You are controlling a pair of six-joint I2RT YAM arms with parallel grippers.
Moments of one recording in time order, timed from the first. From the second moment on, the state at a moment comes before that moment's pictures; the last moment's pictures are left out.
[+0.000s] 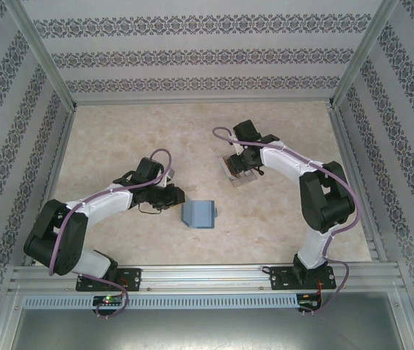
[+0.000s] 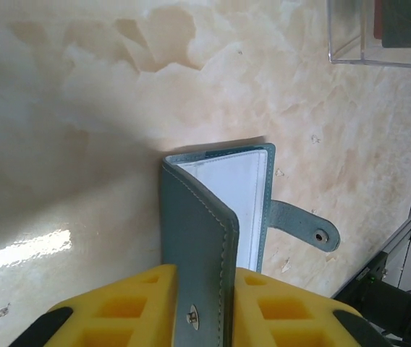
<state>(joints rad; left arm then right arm) -0.42 1.44 0.71 -0.28 0.55 -0.69 0.43 1.81 1.28 -0.62 0.07 0.00</state>
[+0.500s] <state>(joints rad) -0.40 1.45 0.72 -0.38 0.49 -0.64 0.52 1.78 1.25 -0.58 0.43 -0.03</state>
